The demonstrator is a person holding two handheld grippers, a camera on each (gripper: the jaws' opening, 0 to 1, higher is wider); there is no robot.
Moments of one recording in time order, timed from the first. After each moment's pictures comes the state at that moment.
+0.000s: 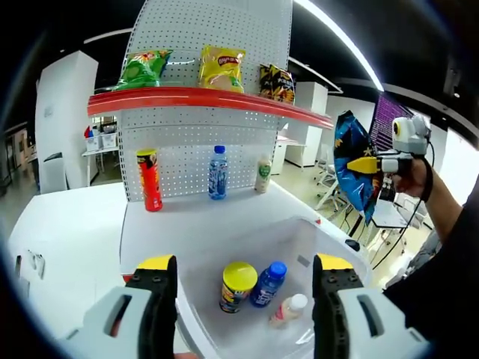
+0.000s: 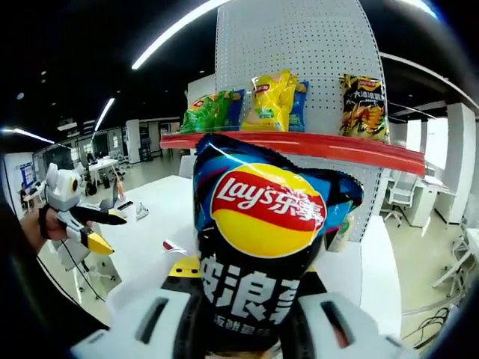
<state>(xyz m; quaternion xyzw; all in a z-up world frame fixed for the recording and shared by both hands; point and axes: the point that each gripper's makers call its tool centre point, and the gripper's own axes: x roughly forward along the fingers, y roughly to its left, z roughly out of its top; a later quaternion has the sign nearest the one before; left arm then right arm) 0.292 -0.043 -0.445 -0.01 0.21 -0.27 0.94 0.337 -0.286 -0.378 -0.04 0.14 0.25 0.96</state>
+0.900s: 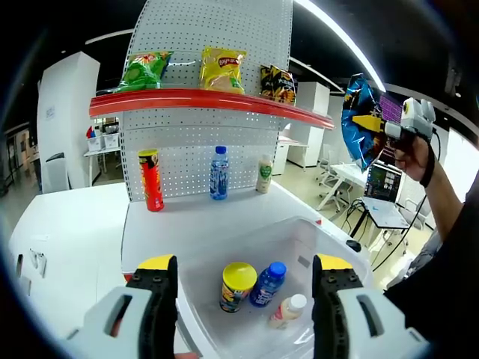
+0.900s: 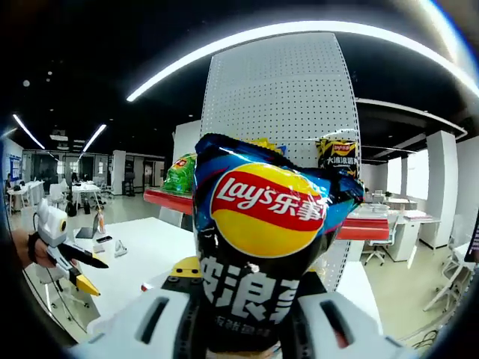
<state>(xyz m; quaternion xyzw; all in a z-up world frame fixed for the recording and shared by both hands) 0.287 -0.044 -0.444 -0.01 0.21 -0.26 0.94 0.358 -0.323 -0.290 -0.03 0.00 0.20 0.98</state>
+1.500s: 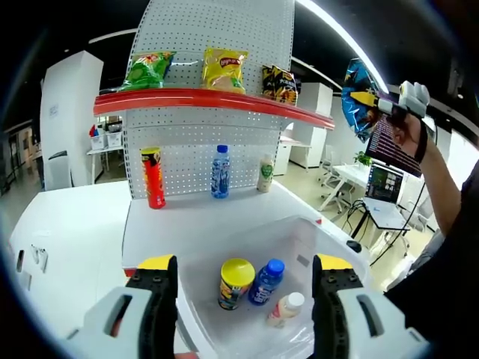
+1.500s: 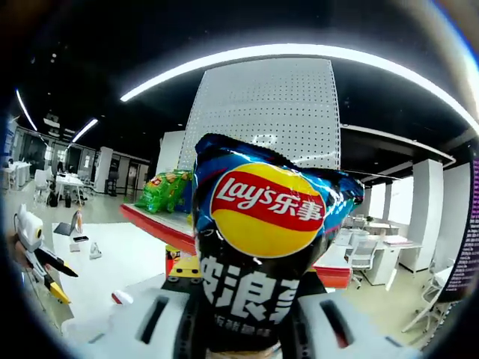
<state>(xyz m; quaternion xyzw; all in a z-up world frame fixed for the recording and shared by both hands) 0.277 -0.045 -0.444 -0.01 0.21 -0.25 0.94 0.383 -0.368 -0.229 -0.07 -0.05 0.14 0.99</state>
